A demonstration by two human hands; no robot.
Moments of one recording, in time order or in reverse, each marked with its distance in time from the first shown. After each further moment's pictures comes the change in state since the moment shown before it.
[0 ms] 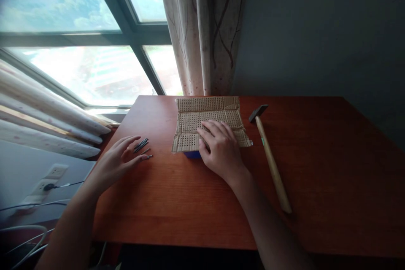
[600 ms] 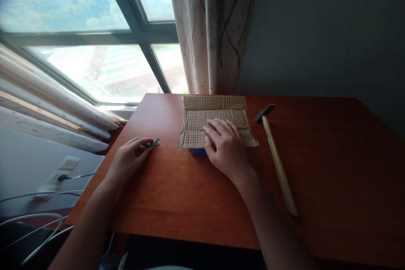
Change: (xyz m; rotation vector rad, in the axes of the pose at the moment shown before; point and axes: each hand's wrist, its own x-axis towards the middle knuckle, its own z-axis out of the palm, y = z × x) left_hand -0.006 0.003 0.020 -0.053 0.067 0.005; right_hand -0.001 0.003 0.002 0.024 0.028 -0.022
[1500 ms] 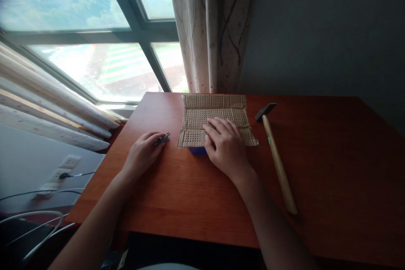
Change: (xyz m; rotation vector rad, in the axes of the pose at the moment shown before) left_hand 0.015 0.027 0.023 0.159 0.000 0.121; right_hand -0.002 0.000 0.000 -0.007 -0.006 0.008
